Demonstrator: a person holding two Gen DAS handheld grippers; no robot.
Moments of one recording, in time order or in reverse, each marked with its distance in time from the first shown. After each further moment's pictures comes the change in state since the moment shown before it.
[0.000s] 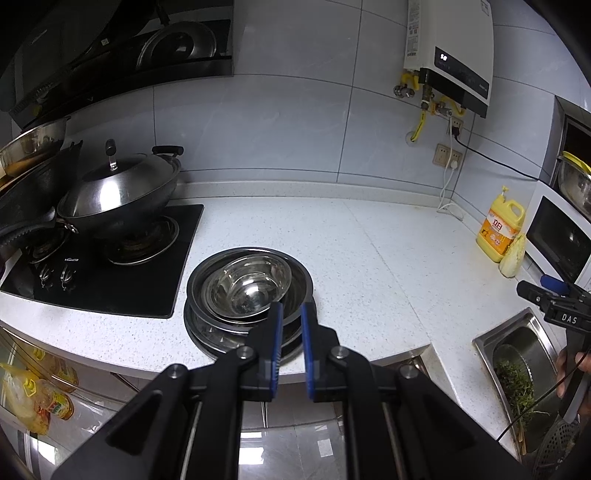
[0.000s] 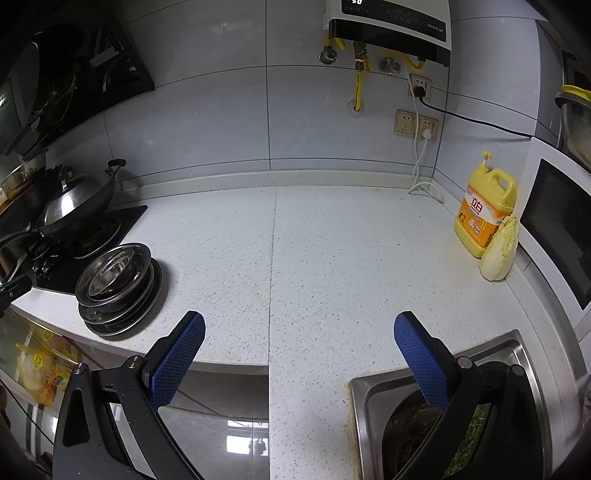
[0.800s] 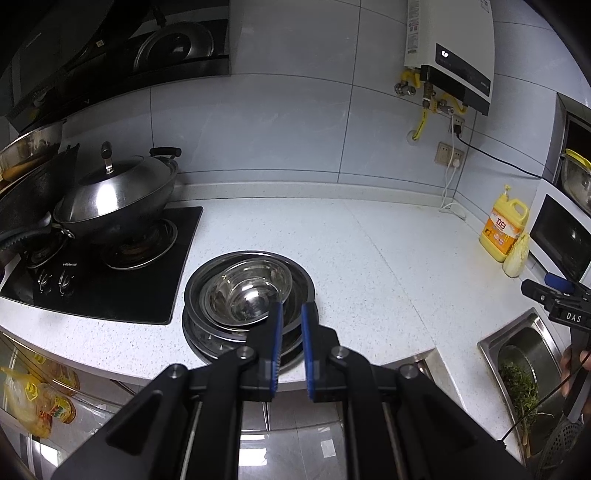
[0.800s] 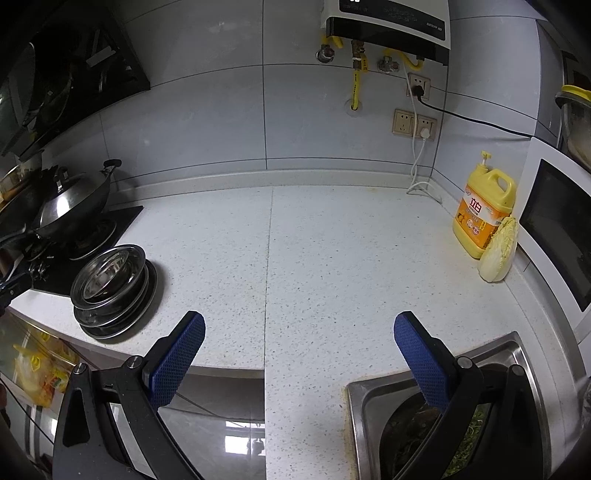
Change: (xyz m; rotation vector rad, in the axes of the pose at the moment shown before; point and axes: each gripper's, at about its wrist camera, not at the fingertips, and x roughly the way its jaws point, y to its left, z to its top) left arm 0.009 -0.004 0.004 0.013 0.003 0.010; right arm 0.006 -0.002 0.005 0.000 0.002 -0.012
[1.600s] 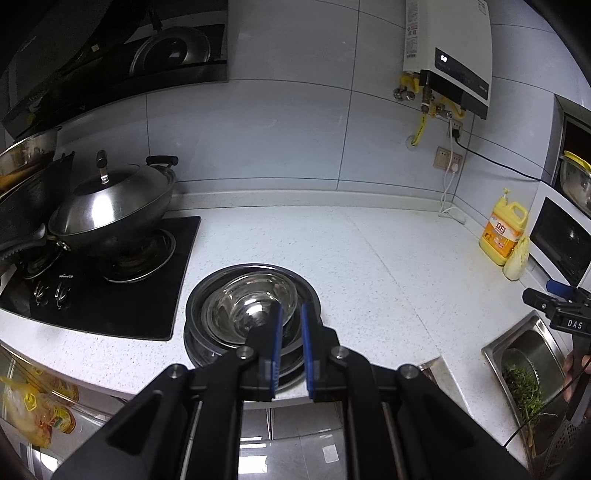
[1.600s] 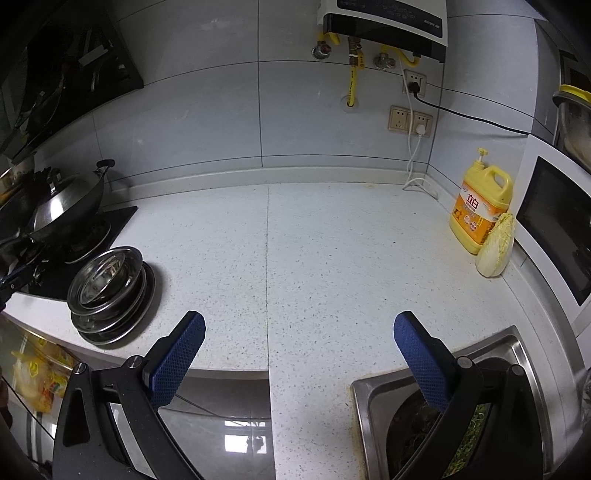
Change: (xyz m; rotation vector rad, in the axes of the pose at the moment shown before) left arm 0.009 0.009 0.010 0.008 -0.024 -0.008; right arm 0.003 0.009 0.002 0.017 0.017 -0.027
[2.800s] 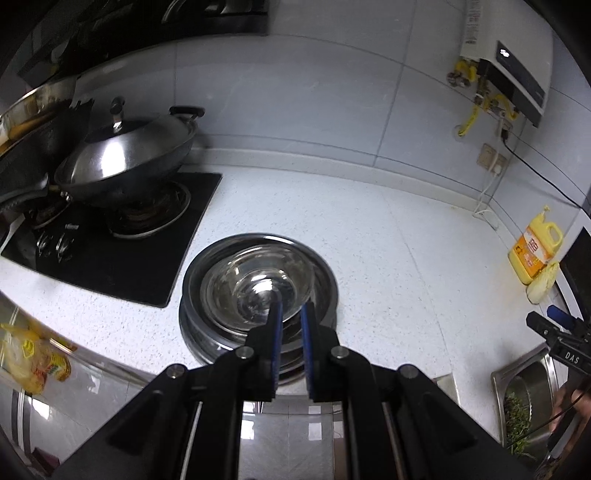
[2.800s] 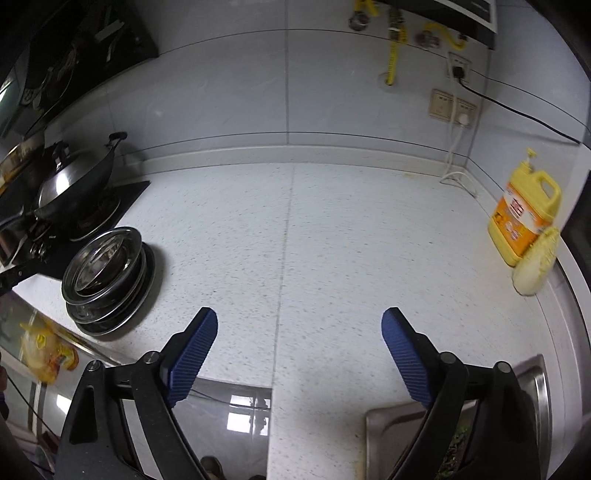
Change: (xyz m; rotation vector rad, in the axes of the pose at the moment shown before) left arm 0.050 0.000 0.009 -0.131 0.122 0.077; right arm 0.057 -0.005 0.018 -0.060 0.081 0.086
